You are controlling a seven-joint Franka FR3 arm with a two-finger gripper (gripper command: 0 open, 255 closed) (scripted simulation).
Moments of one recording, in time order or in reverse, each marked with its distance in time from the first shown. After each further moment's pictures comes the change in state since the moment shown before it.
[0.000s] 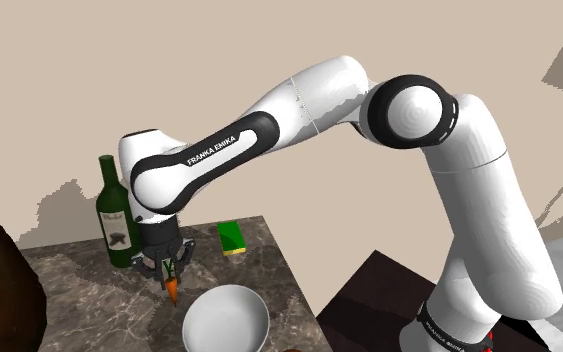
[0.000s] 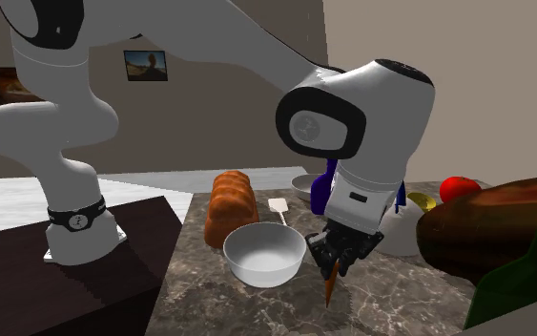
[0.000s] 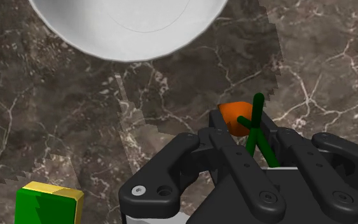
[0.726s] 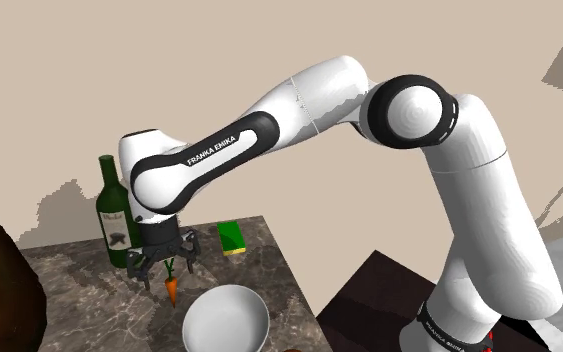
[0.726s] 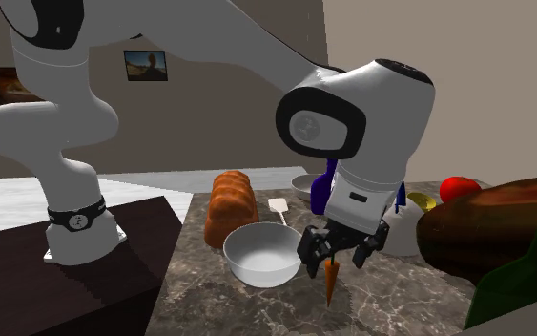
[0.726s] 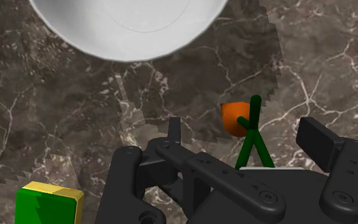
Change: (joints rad) arm 0.000 0.000 0.000 0.000 0.000 -0.001 0.000
